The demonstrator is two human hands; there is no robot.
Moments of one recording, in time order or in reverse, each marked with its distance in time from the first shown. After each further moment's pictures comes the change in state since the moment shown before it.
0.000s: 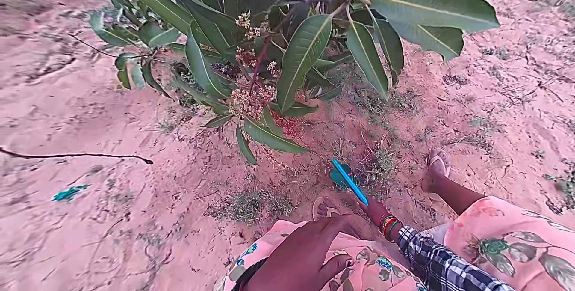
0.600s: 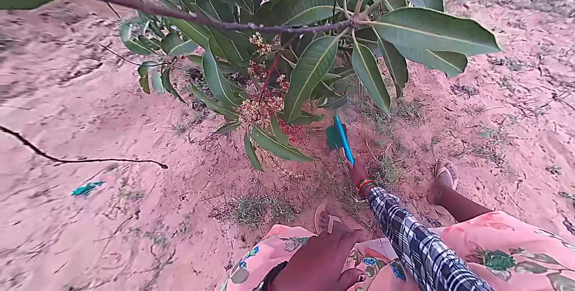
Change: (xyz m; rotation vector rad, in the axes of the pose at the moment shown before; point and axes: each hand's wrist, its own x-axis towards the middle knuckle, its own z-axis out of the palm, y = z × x) left_hand 0.024 0.015 0.009 0.034 -0.196 -0.083; right_hand 0.097 -0.100 -0.065 0.325 0.316 -0.271
